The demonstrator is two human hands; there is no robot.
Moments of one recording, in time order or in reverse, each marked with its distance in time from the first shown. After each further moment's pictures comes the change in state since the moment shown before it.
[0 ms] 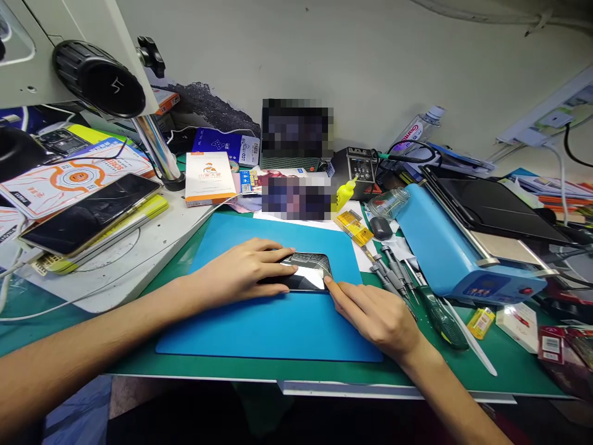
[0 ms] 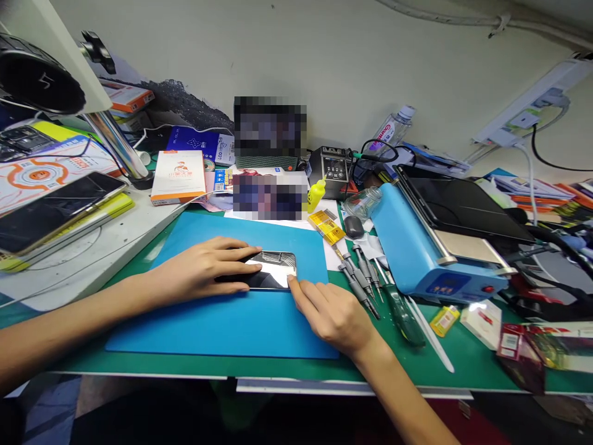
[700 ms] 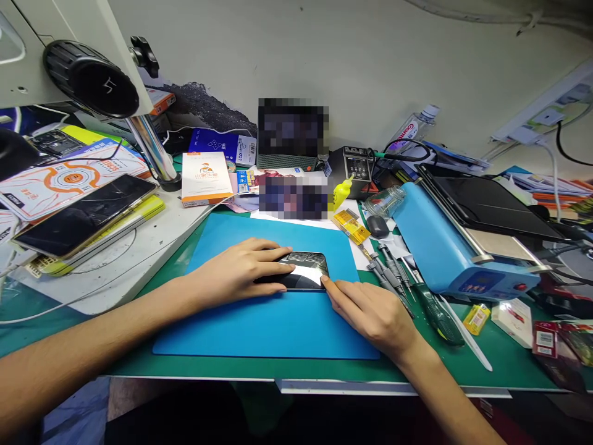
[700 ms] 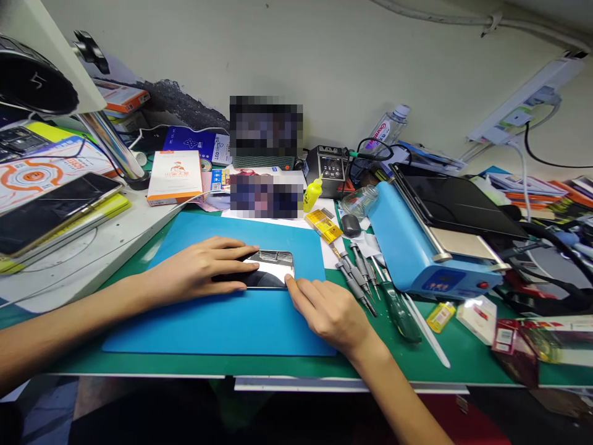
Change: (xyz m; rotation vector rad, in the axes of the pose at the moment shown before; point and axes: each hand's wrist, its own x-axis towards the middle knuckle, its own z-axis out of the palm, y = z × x) left_hand -0.001 0.001 -0.002 -0.025 -0.021 -0.028; right_hand 0.002 -0.002 -0.001 0.078 0.000 0.077
